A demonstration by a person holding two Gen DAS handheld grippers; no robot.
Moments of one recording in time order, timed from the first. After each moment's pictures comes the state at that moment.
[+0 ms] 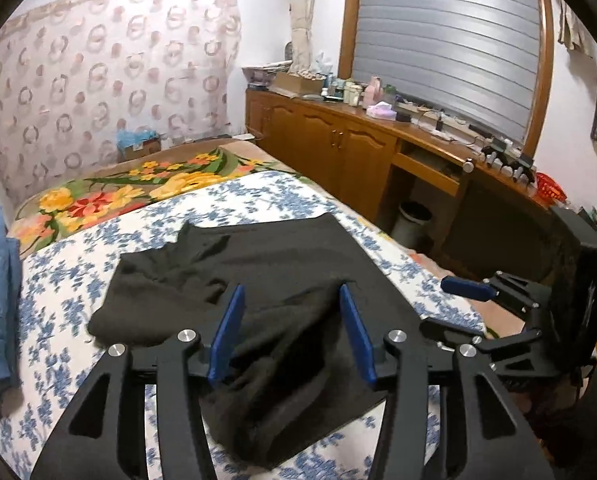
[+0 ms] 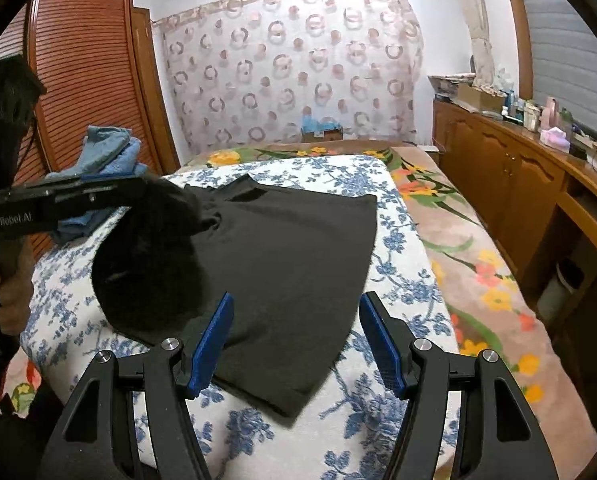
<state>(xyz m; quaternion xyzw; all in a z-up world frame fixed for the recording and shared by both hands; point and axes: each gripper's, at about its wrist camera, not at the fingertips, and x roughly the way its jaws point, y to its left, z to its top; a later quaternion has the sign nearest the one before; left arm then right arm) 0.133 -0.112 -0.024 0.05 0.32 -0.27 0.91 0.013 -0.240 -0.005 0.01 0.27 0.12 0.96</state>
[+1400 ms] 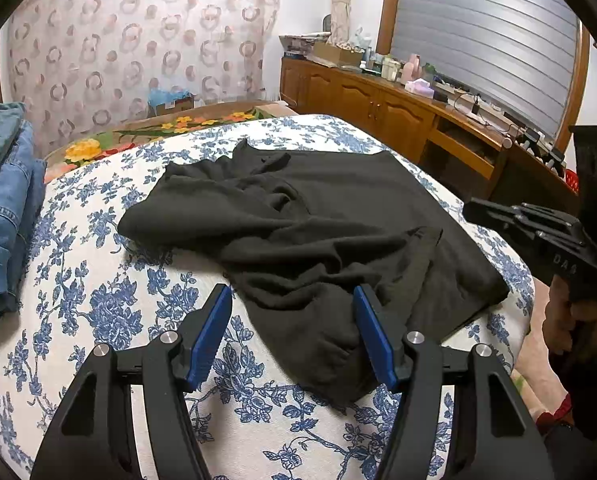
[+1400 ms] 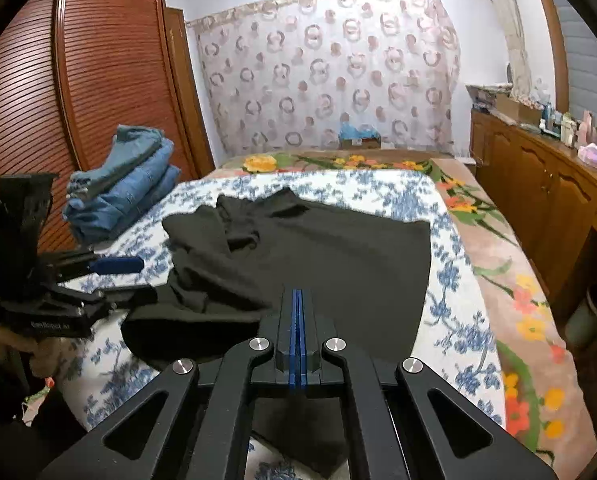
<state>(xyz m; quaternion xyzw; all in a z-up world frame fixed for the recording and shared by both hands) 0.129 -0.065 -0.089 0.03 0.37 -0.21 0.90 0.049 -0.235 -0.009 0.00 0.25 0.18 0.95</state>
